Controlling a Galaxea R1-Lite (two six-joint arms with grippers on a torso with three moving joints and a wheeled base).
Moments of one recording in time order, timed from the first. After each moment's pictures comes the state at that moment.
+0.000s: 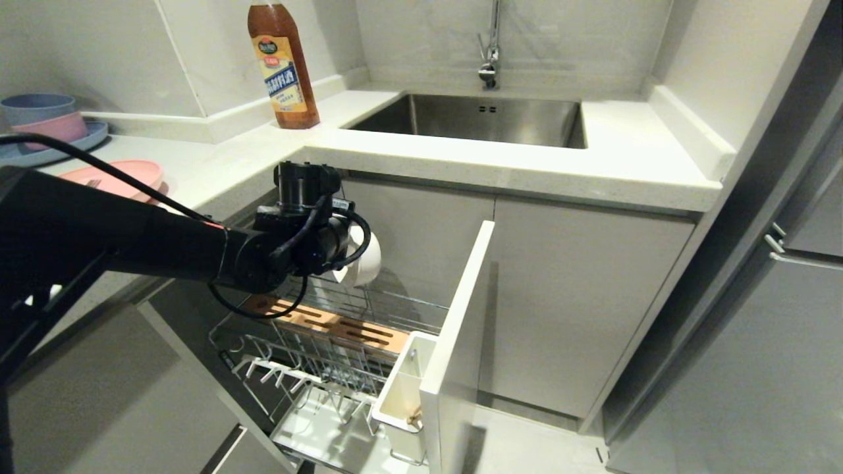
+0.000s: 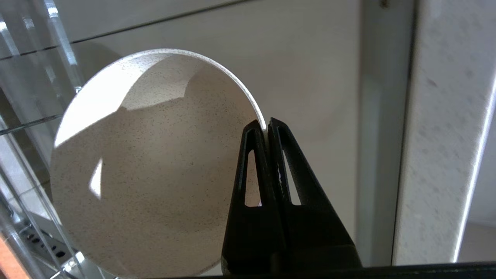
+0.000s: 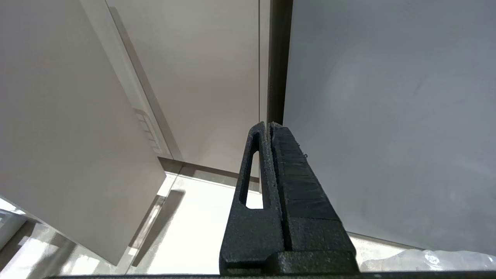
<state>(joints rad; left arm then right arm) -0.37 2.02 -1.35 -0.38 0.40 -1.39 0.00 0.00 0.00 0.00 -0.02 0.02</state>
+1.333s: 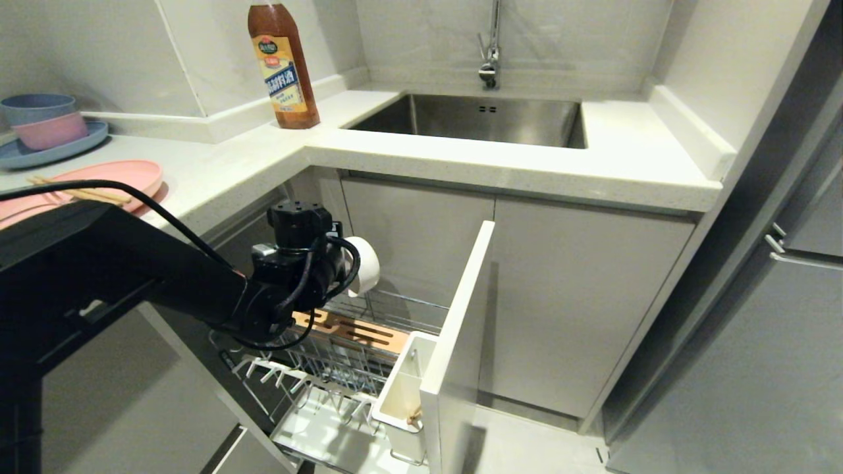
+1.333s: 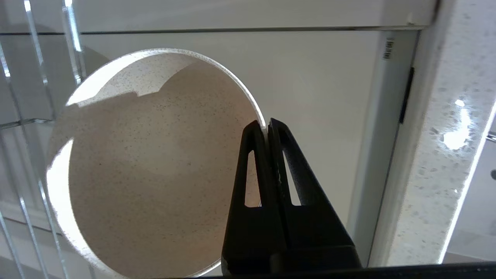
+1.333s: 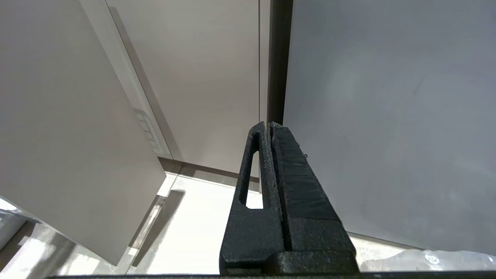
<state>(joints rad) -0.34 2.08 -1.11 -0.79 0.42 -1.54 0.00 0.00 0.00 0.00 -0.02 0.02</state>
